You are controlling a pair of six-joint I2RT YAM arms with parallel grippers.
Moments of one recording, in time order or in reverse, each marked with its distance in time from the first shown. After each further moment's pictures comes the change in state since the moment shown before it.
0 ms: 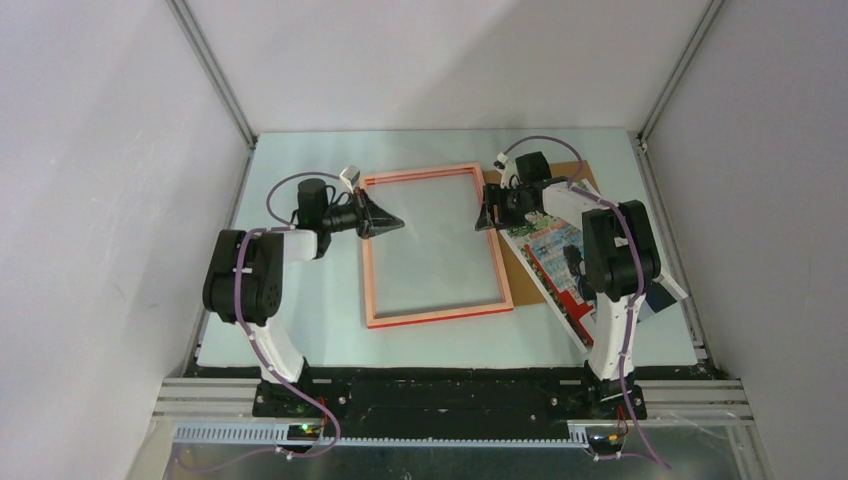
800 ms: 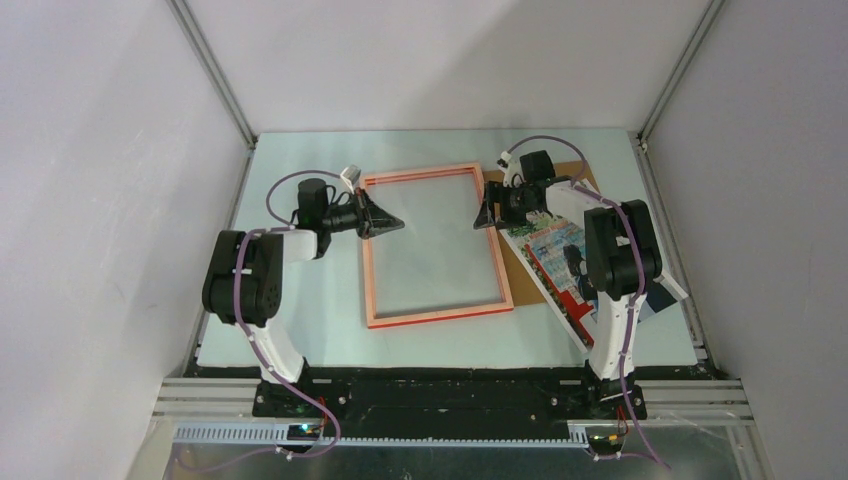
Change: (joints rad) left arm 0.000 -0.006 0.000 -0.019 0.000 0.054; right arm -0.023 0.007 0.008 0.000 -0.075 0.025
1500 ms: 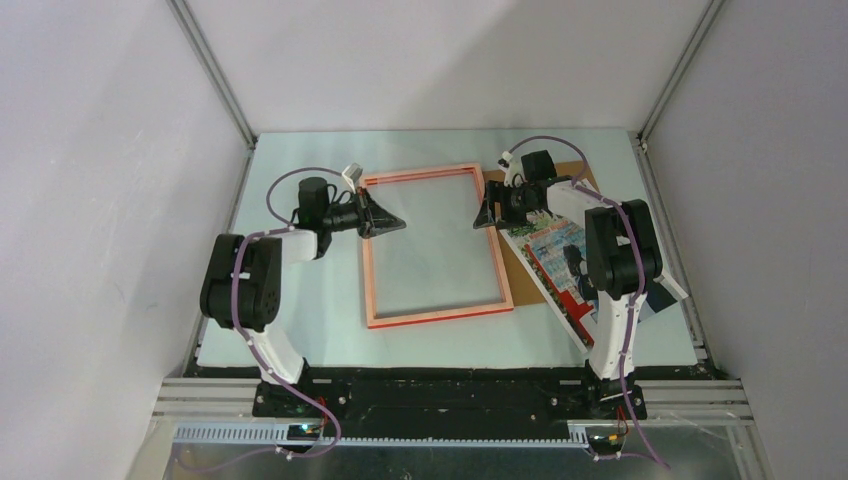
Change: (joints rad) left arm -0.014 -0.034 0.000 -0.026 0.001 0.027; right arm -0.008 0.003 0.001 0.001 -0.027 0.009
